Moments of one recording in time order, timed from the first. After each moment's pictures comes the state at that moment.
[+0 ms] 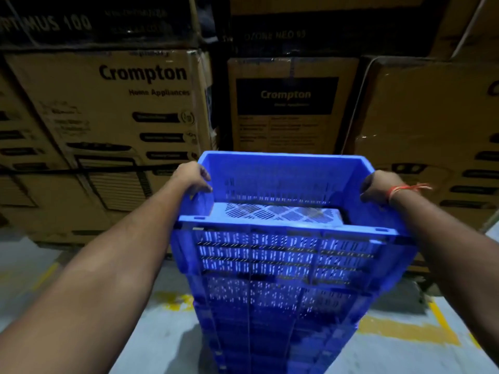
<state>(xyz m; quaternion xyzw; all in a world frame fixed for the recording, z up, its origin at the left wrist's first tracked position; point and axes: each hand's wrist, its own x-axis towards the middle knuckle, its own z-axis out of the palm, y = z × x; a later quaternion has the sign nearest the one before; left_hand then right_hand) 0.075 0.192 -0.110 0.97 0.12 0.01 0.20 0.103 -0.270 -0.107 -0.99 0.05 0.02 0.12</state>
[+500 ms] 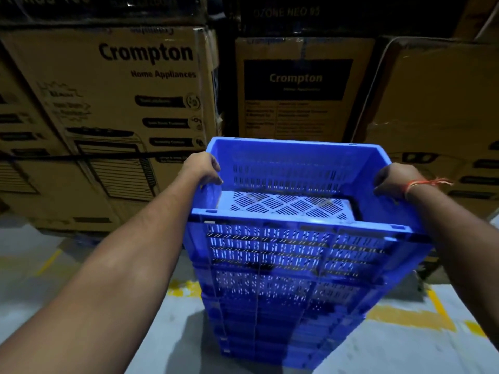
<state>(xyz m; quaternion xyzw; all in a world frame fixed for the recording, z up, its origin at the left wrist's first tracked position) 0.081 0.194 -0.125 0.97 0.12 0.01 0.20 0.101 -0.265 -0.116 -0.99 0.07 0.02 0.11</state>
